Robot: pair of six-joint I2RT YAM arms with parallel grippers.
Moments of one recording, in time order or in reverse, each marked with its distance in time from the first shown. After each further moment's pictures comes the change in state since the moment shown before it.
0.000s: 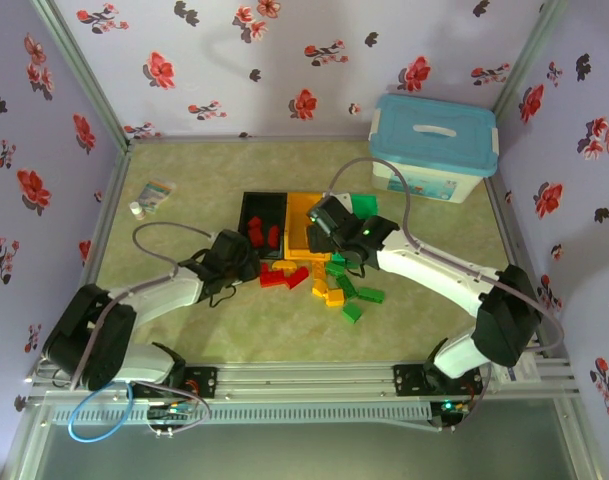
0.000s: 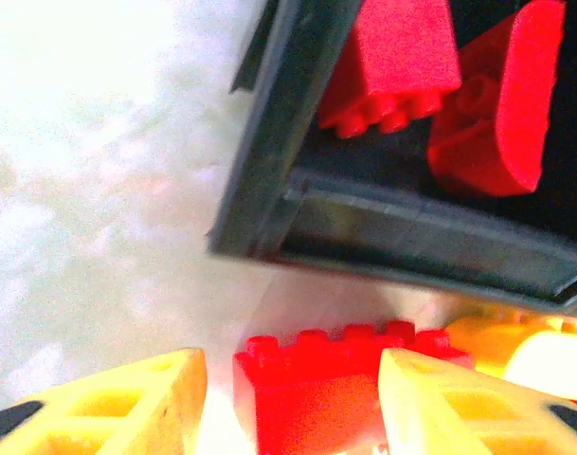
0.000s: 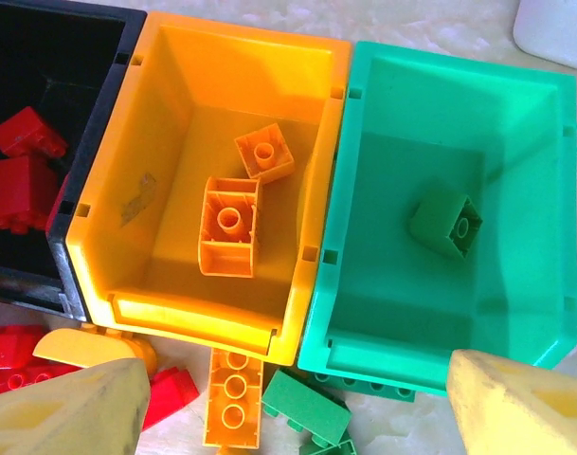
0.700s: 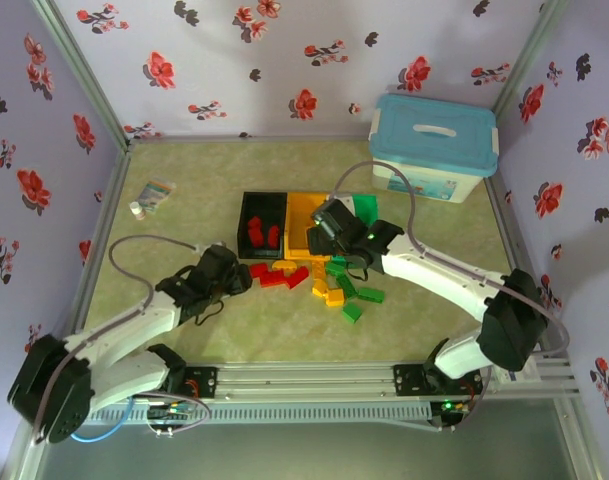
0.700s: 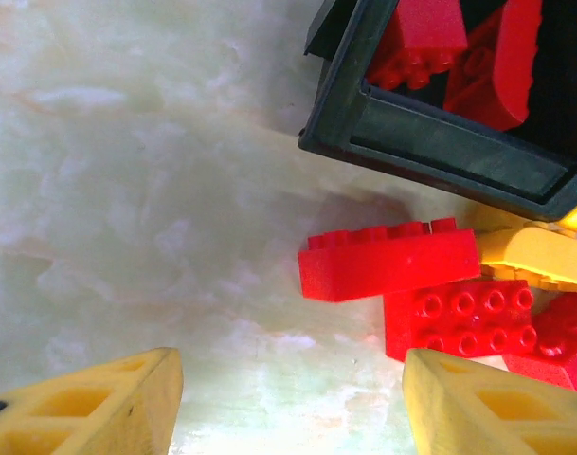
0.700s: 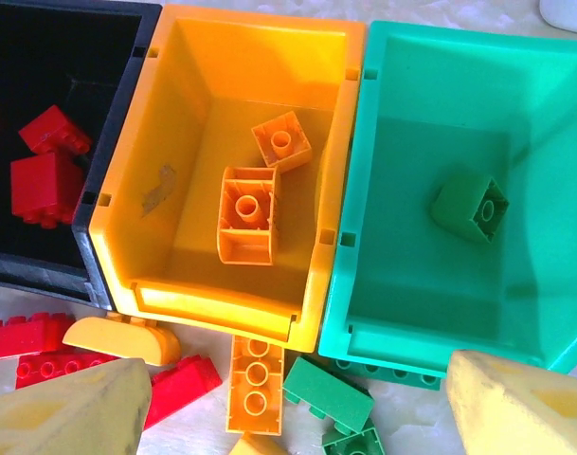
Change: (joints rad) left arm -0.053 -0.262 -0.056 -0.195 -0.087 -0.035; right arm -0.001 -0.040 -0.051 0.040 -0.043 0.038
